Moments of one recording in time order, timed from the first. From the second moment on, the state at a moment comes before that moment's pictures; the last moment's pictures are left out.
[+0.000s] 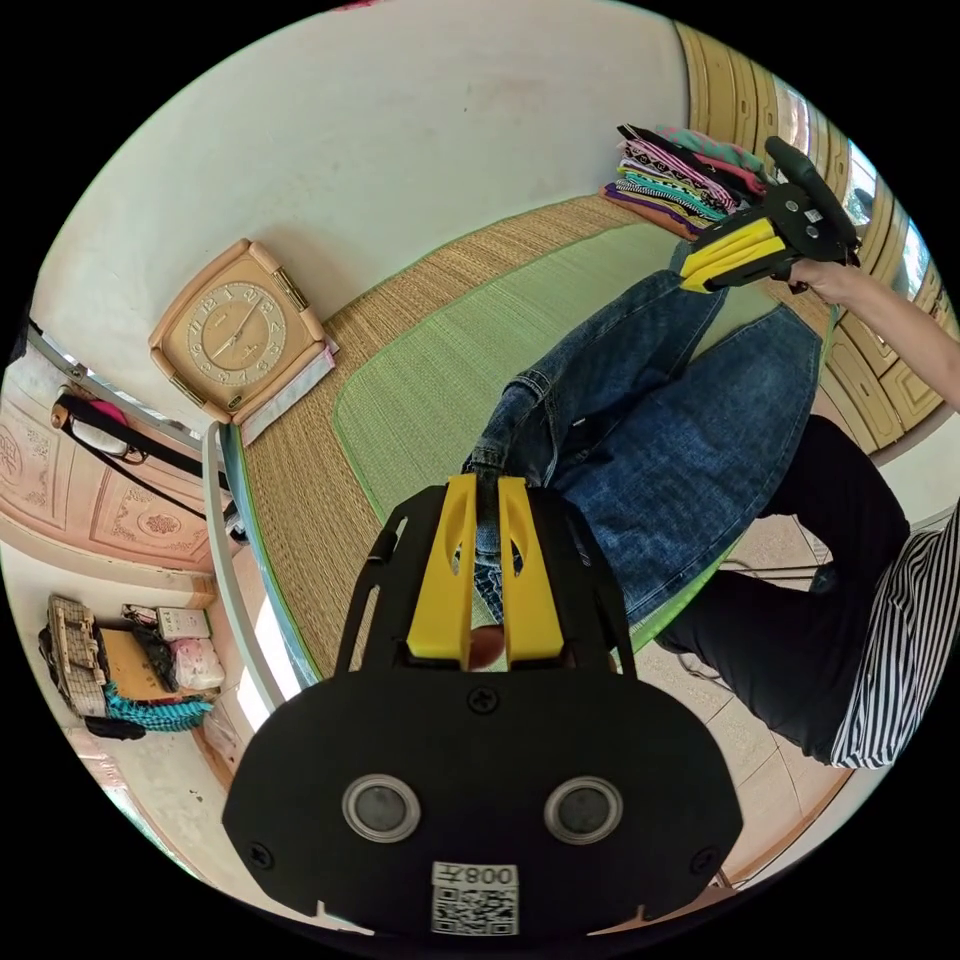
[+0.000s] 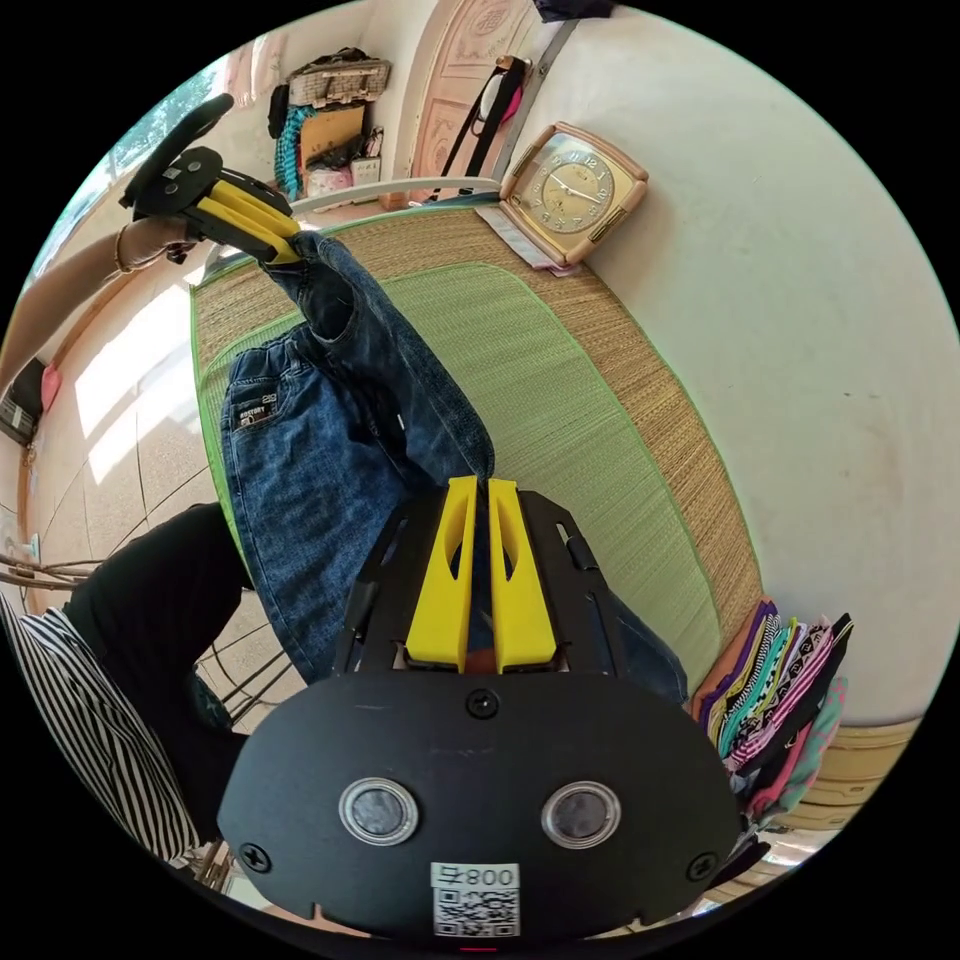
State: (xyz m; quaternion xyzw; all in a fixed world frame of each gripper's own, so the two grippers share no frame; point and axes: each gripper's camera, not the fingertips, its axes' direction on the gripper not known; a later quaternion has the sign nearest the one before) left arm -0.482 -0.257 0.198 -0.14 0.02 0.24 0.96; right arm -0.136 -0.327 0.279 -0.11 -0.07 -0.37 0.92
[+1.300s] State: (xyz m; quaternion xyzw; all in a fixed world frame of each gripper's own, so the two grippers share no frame) left arm -0.417 -0.035 0.179 -0.28 0.00 0.33 0.90; right arm -0.227 -0.102 0.341 -0.23 -0.16 -0.45 0.85
